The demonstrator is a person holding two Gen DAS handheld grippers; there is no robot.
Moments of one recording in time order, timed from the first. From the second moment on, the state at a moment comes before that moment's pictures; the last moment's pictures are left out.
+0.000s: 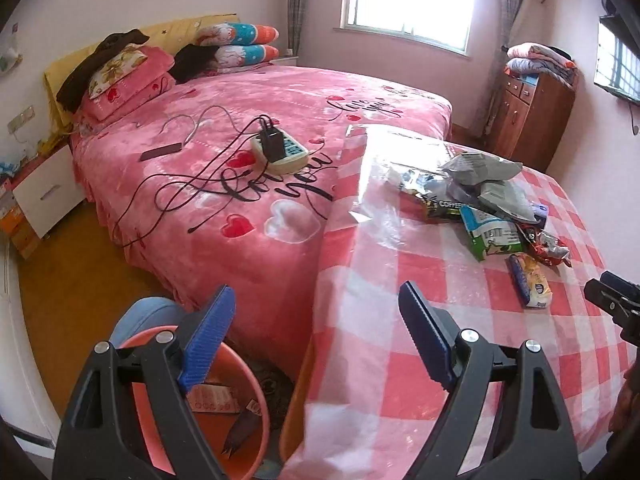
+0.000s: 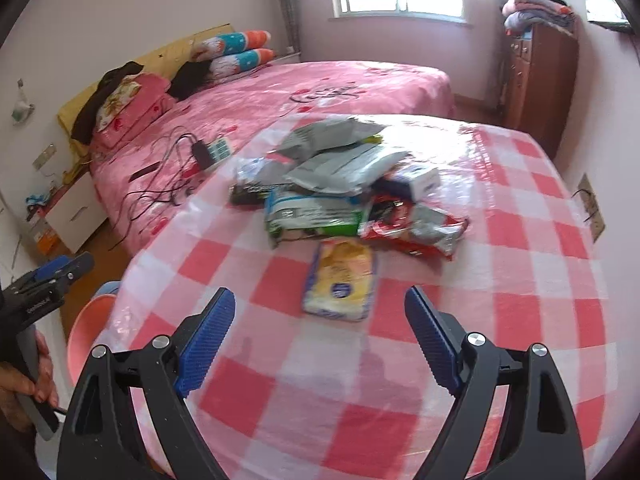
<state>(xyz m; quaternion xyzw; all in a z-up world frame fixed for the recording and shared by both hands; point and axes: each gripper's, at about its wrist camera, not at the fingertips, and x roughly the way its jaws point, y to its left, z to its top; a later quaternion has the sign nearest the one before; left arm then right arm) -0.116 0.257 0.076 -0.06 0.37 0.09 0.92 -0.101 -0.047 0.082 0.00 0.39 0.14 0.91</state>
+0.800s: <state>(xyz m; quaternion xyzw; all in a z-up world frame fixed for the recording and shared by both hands) 0.090 0.152 0.093 -0.13 0.40 -0.04 0.90 -0.049 -0.142 0.048 0.06 0.42 0.09 0.90</state>
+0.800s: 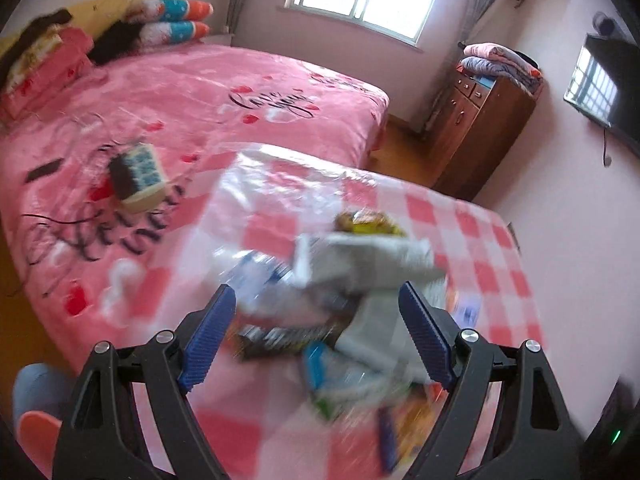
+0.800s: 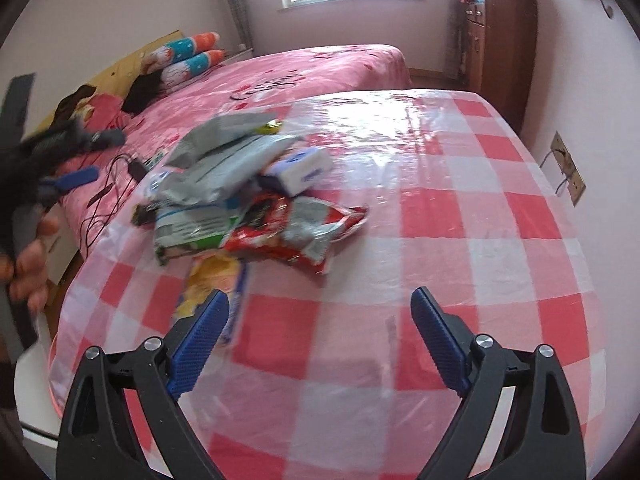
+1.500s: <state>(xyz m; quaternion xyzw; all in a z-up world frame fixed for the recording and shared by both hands) 0.212 0.095 0.029 -0.11 0.52 -0.05 0.85 -0.029 -0.216 0.028 0.08 0.42 0.05 0.90</state>
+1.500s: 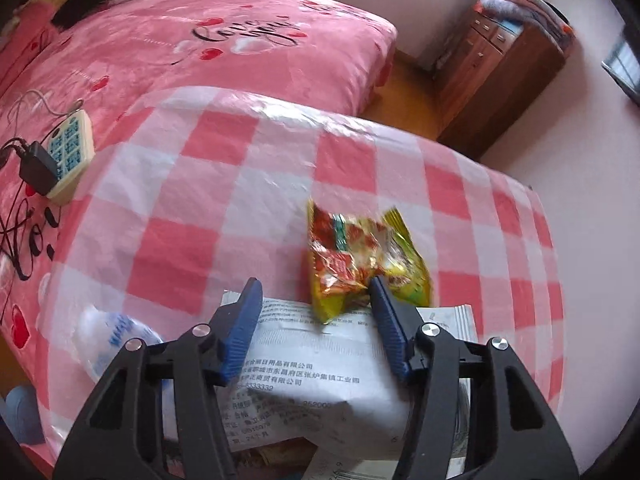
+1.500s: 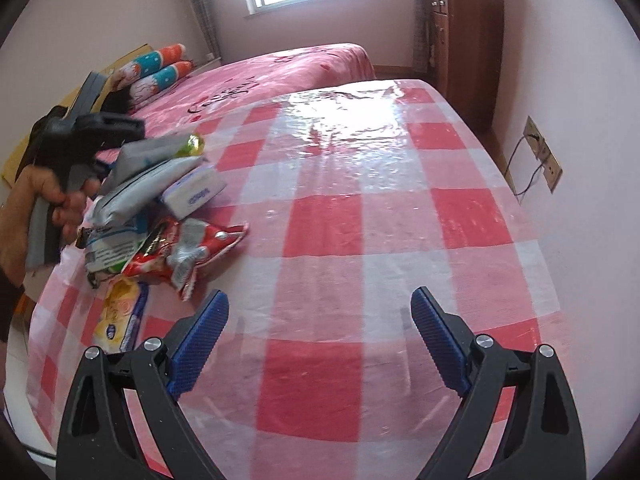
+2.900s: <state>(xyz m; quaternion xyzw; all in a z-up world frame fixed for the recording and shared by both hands) 0.232 0.053 0.010 -0.02 0.51 -0.06 0.86 0.056 -0.148 0.038 0.04 0.46 0.13 0.88</state>
